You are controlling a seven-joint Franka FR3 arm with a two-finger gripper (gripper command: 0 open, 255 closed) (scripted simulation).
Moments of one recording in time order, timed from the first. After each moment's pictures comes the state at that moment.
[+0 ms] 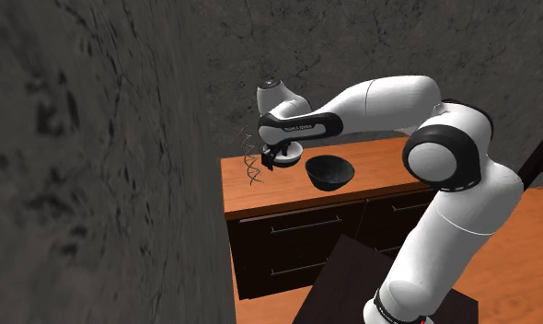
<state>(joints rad) -0.10 -0.05 -0.10 -2.00 -0.23 2.02 -0.04</state>
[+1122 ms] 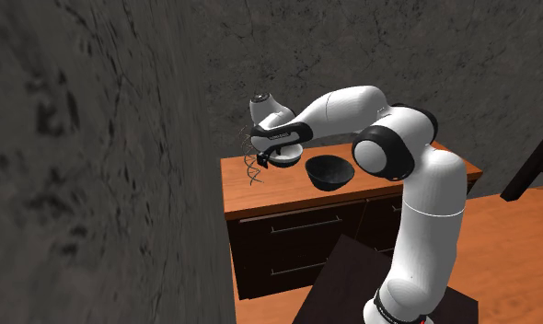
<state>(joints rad) -0.14 0.25 -0.13 -1.80 -0.28 2.15 -0.06</state>
